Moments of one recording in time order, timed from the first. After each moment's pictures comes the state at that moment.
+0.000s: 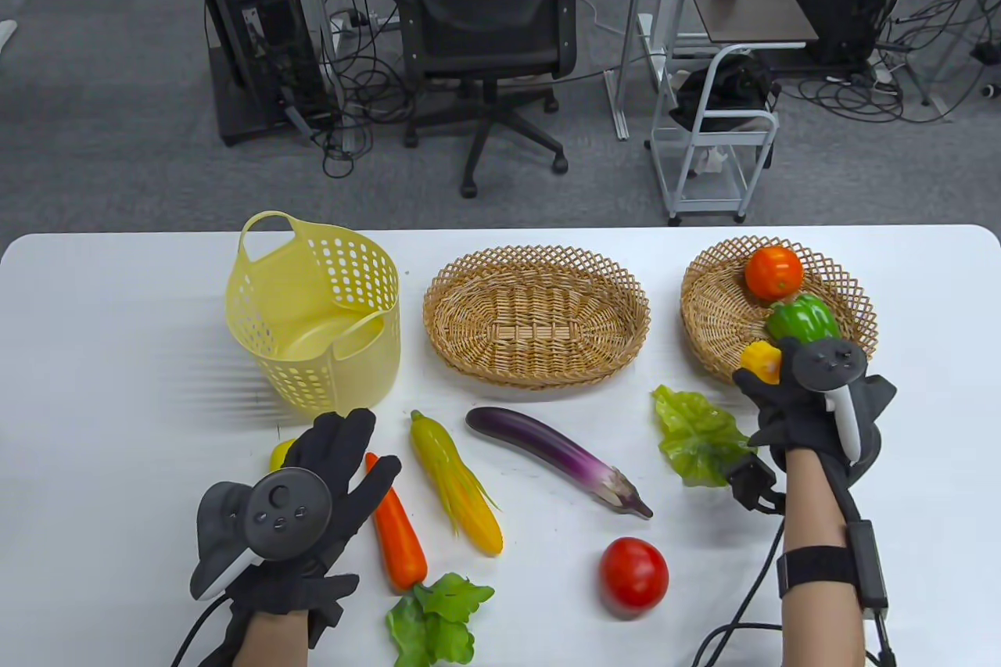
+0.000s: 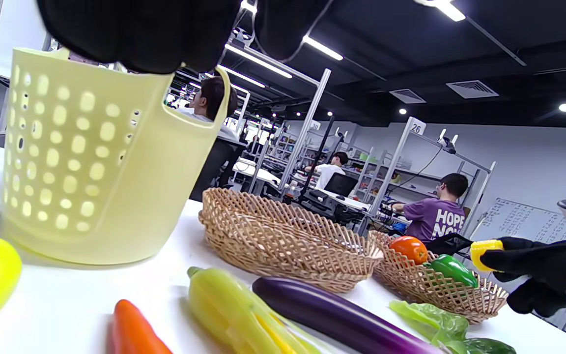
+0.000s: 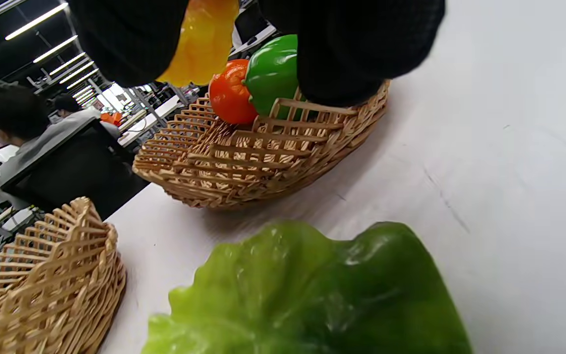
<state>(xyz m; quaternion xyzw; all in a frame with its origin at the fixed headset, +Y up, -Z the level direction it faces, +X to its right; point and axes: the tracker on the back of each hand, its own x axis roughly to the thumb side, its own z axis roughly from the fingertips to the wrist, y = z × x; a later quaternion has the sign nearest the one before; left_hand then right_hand) -0.233 -0.612 -0.256 0.03 -0.14 0.18 0.97 0.308 -0.703 -0.391 -0.30 0.02 0.90 0.32</state>
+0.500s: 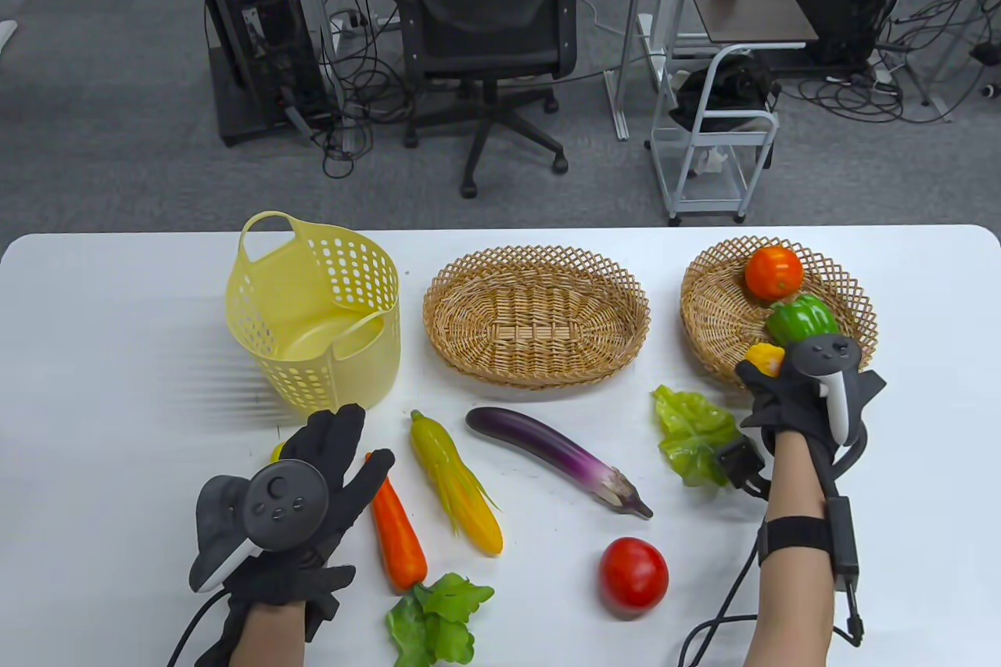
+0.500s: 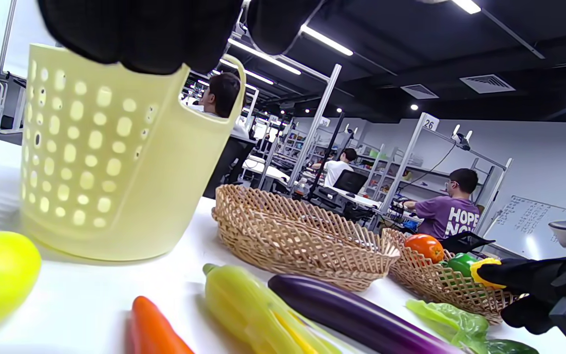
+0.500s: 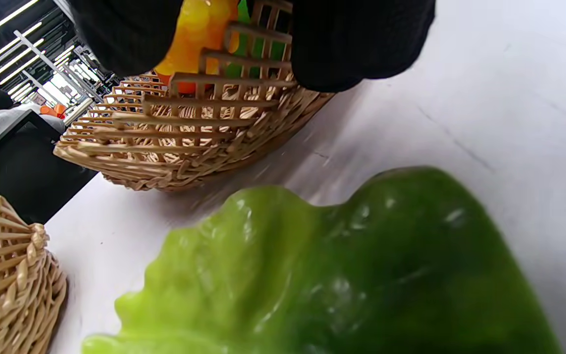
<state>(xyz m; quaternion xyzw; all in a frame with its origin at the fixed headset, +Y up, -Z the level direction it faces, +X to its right) -0.237 -0.617 -0.264 0.03 -0.13 0.17 0.98 0.319 -0.741 -0.416 -0.34 0.07 0.87 0.35</state>
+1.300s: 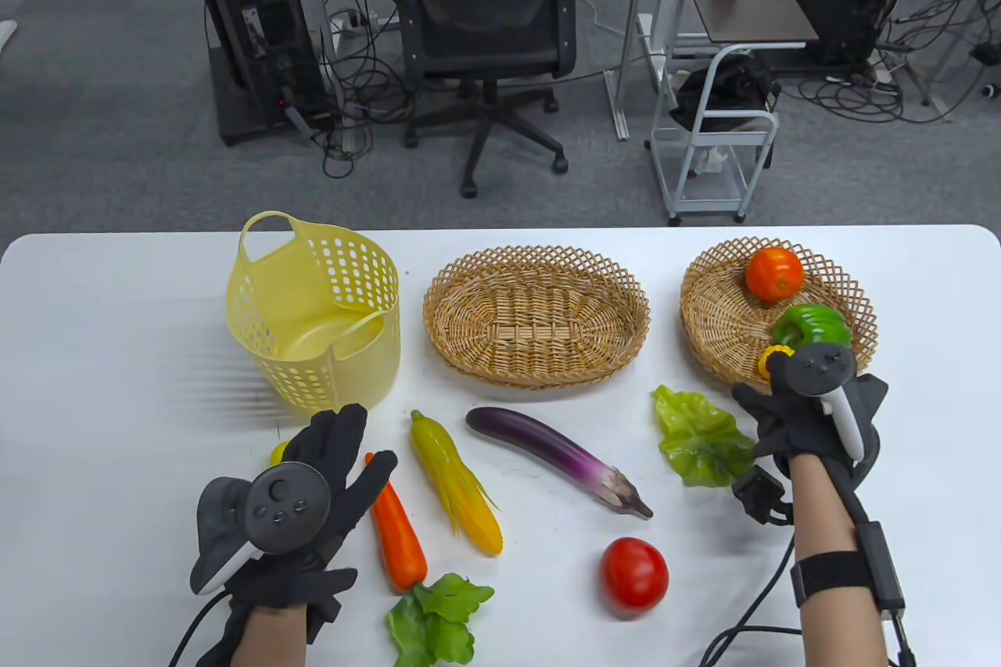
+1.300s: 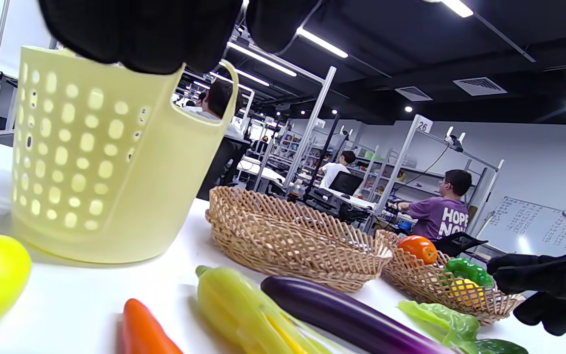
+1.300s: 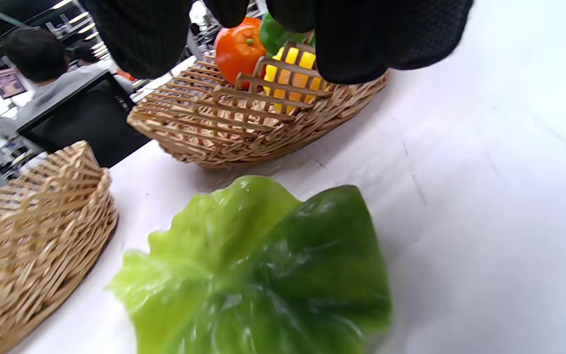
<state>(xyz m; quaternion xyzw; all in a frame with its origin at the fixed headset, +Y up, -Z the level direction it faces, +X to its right) -0.235 -0.614 -0.259 0.03 -0.14 0.18 0.97 0.304 -0.716 -0.384 -0.22 0.07 0.93 0.27</state>
